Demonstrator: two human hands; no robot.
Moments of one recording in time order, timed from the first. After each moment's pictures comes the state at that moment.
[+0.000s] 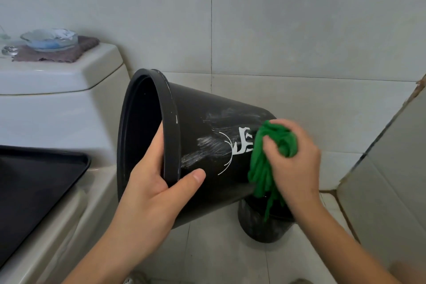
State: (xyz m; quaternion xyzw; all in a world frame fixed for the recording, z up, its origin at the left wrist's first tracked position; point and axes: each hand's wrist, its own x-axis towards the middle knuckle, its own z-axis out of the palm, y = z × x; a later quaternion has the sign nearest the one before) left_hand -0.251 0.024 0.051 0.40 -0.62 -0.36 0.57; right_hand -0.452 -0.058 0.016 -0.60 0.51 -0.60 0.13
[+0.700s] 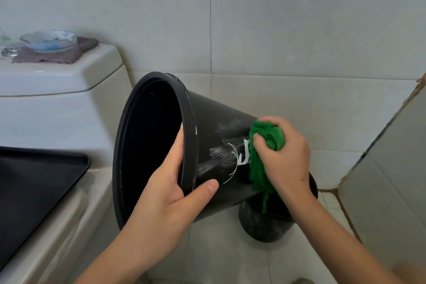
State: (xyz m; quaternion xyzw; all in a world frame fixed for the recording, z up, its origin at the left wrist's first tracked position) left_hand -0.261 0.020 0.038 0.39 -0.64 -0.39 0.53; right_hand -0.442 -0.067 0.018 -0.60 0.54 -0.57 0.14
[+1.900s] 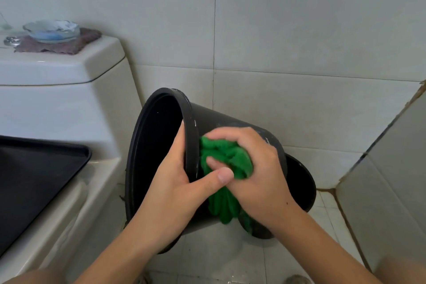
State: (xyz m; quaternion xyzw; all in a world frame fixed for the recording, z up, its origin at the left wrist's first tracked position) left_hand -0.270 0.011 0.036 0.37 -0.62 -0.40 0.57; right_hand -0.411 -0.028 0.031 -0.75 0.29 -0.55 0.22
